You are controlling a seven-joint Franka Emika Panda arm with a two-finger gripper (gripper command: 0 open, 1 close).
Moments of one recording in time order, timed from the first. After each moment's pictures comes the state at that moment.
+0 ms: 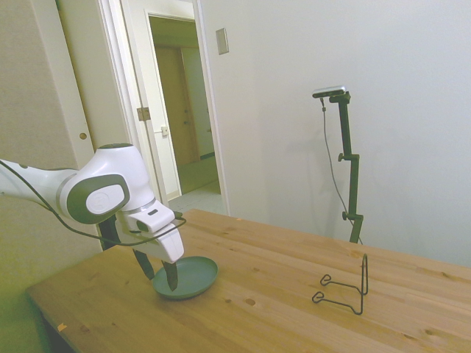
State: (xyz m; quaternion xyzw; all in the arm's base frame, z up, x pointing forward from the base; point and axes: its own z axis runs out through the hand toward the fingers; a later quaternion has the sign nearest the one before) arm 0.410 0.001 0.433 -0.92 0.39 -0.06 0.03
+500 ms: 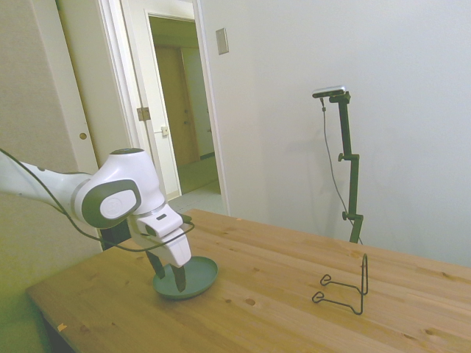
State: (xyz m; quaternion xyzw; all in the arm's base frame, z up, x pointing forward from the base) arm 0.443 -0.013 0.423 -0.89 0.44 -0.06 0.04
